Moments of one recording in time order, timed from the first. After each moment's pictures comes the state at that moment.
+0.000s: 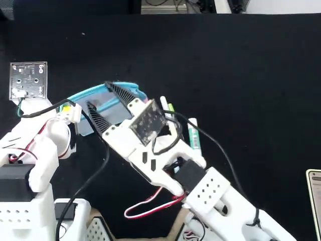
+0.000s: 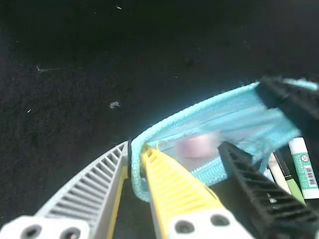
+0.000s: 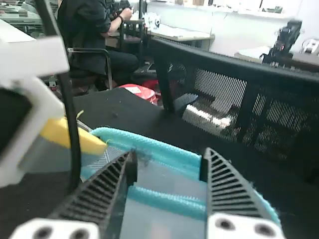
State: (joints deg) left arm -6.2 -58.2 23.1 84.3 -0.9; right arm -46.8 -52.5 54.2 13.3 2.2
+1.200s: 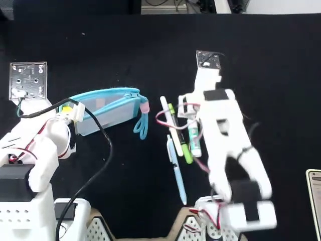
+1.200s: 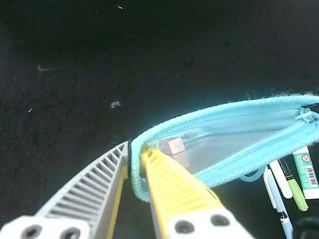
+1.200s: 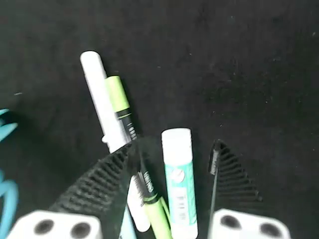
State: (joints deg) left arm -6.2 -58.2 23.1 84.3 -0.9; right arm -5.2 -2.4 26.4 59.0 -11.2
